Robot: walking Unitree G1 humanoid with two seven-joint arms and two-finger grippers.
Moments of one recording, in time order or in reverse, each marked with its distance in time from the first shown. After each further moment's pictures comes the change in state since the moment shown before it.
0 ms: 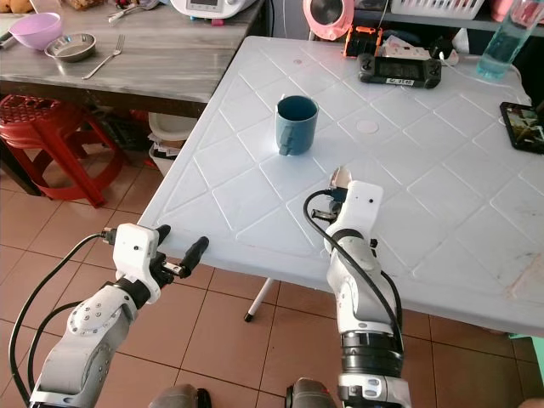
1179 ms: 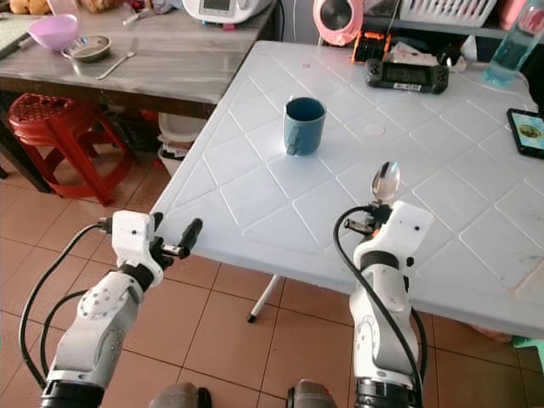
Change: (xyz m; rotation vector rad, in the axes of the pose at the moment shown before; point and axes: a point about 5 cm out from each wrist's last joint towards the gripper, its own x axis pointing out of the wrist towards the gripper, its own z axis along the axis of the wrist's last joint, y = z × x) left arm 0.020 0.009 0.005 -0.051 -0.059 0.117; right arm -0.038 -0.037 0.006 0.066 -0.273 -0.099
